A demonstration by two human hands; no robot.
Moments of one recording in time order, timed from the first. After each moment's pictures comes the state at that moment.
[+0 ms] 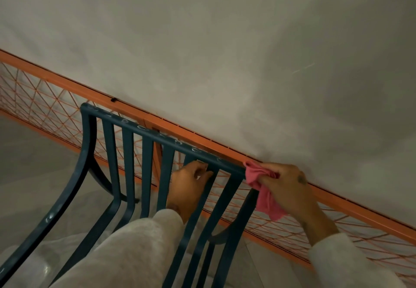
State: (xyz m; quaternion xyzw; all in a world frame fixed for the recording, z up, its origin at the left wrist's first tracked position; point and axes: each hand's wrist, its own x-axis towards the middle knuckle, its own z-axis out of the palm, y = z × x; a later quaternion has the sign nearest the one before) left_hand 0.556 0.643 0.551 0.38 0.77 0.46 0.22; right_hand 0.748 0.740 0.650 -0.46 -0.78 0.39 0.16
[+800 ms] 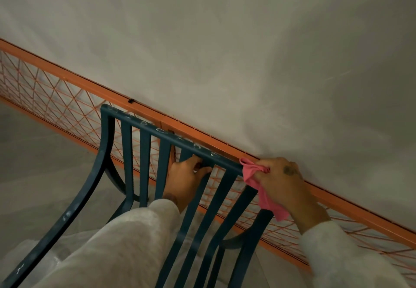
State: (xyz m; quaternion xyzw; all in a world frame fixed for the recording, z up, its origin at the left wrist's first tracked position) left_hand 0.500 0.636 0.560 0.42 0.78 0.41 0.24; right_hand 0.688 0.741 0.649 -0.50 -0.82 0.26 0.05
